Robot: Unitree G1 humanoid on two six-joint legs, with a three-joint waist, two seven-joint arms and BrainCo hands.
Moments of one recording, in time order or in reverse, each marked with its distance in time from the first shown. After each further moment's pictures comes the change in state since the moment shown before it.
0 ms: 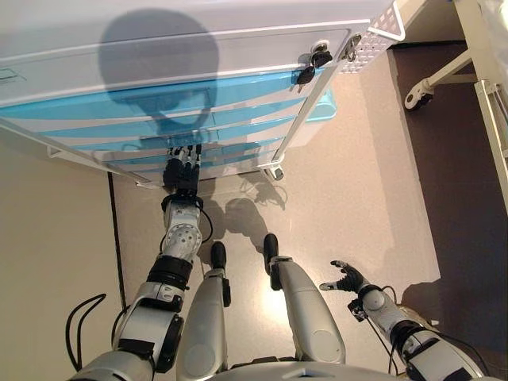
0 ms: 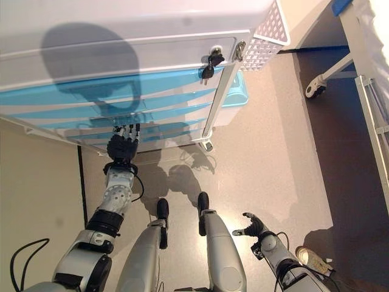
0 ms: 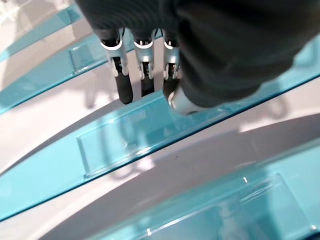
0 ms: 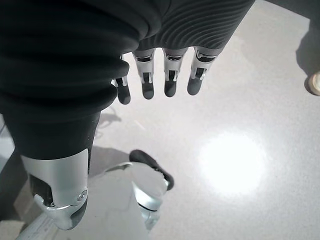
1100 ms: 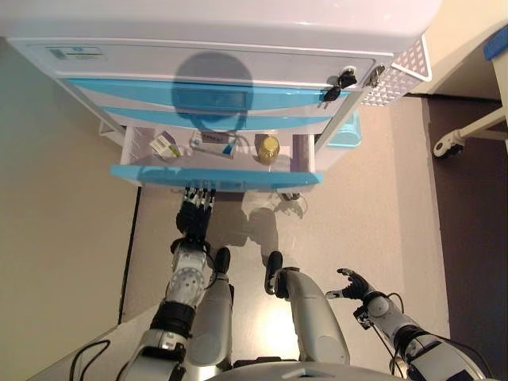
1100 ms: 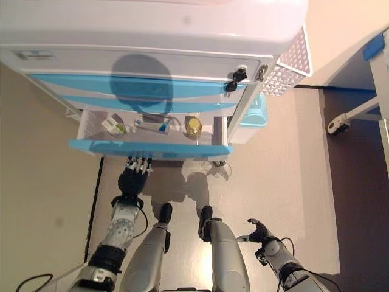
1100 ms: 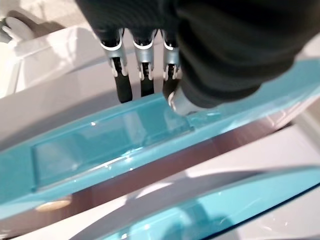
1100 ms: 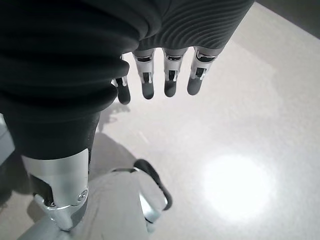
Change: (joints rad) left arm 0.354 -0.091 0.004 -0.109 0.072 0.109 -0.134; right arm 0.013 -0.002 -0.040 0.053 -0.054 0.003 -0.012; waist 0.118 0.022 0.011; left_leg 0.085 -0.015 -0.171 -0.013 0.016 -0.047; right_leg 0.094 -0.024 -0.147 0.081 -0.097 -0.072
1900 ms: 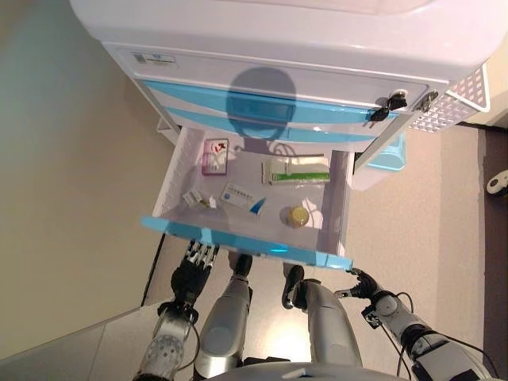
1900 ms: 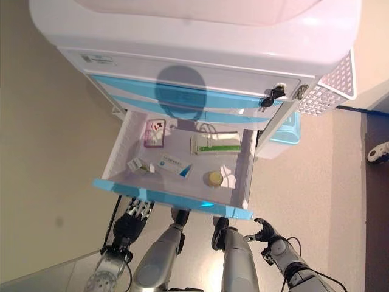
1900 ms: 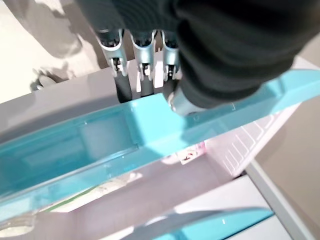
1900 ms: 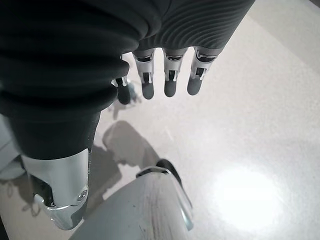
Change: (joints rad) left arm 0.395 0.063 -0.004 -0.041 0.039 0.197 -0.213; right arm 0.015 -0.035 -0.042 0.007 -0.050 0.003 0.010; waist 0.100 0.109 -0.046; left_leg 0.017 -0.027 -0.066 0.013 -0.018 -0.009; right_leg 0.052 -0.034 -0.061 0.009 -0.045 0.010
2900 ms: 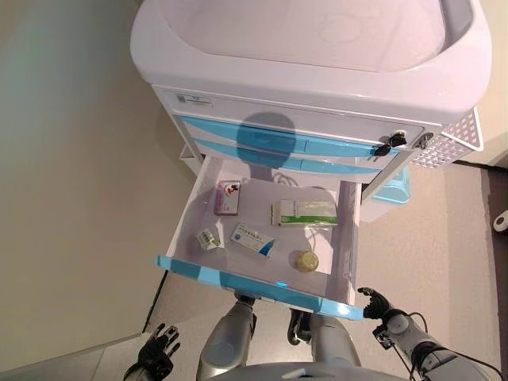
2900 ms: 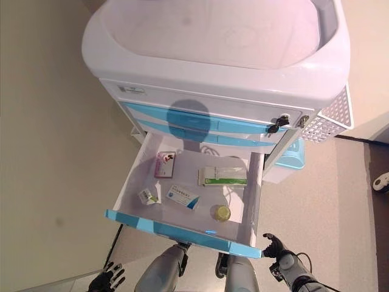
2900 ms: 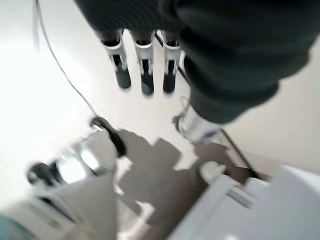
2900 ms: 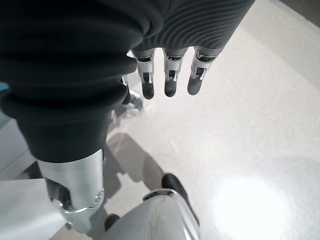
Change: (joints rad) left arm -0.143 0.076 0.135 0.810 0.700 -0.103 0.132; right arm 0.058 -0.018 -0.008 0.013 0.034 0.008 -0.004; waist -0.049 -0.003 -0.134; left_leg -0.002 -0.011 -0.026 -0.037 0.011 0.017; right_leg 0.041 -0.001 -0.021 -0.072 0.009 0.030
